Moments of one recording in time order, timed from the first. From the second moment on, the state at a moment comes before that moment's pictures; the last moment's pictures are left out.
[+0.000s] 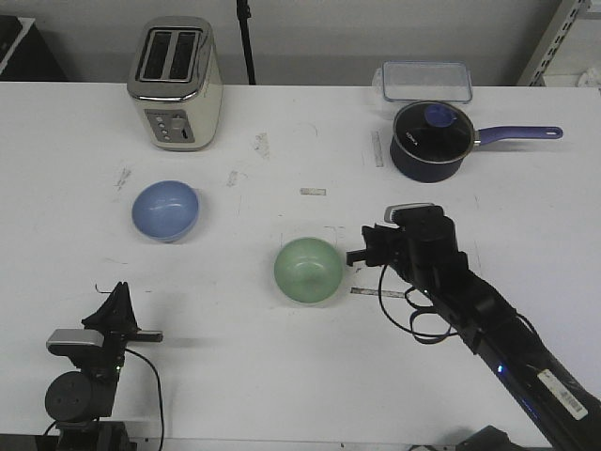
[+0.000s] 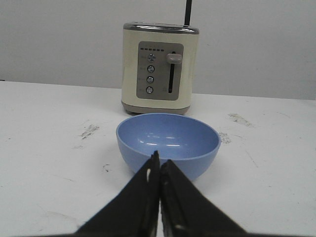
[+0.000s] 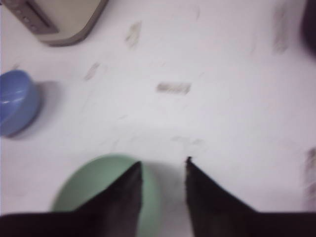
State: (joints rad) left arm 0.00 0.01 0.03 0.17 0.00 -0.07; right arm 0.46 1.19 1.00 -0.34 -0.03 0.32
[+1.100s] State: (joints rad) left arm 0.00 0.01 0.03 0.17 0.00 -0.07; right arm -0.01 0.30 0.41 0.01 -0.03 0.07
